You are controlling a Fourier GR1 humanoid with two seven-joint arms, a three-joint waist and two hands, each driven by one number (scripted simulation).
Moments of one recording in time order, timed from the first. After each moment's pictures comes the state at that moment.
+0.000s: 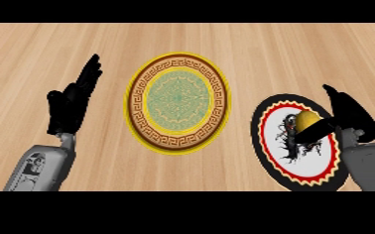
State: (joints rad) left arm -0.25 0.29 -0.10 -1.43 0.03 0.13 0.10; right arm -0.26 -0.49 0.13 -1.48 0.44 0.16 0.98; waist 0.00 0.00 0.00
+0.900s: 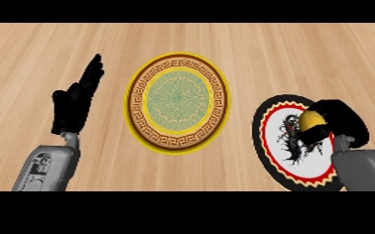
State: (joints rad) left arm -0.25 0.22 -0.03 -1.43 -0.05 0.08 0.11; right arm -0.22 -0.39 0.06 -1.37 0.65 0.13 0.83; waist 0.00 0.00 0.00
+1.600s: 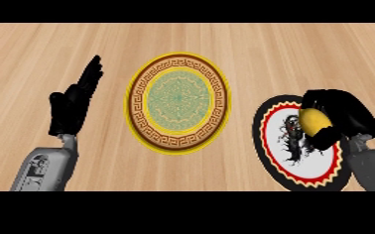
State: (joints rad) left arm -0.24 0.22 -0.02 -1.44 -0.06 0.06 0.11; right arm -0.23 -0.56 0.18 -1.41 0.70 0.17 0.23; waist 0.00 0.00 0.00
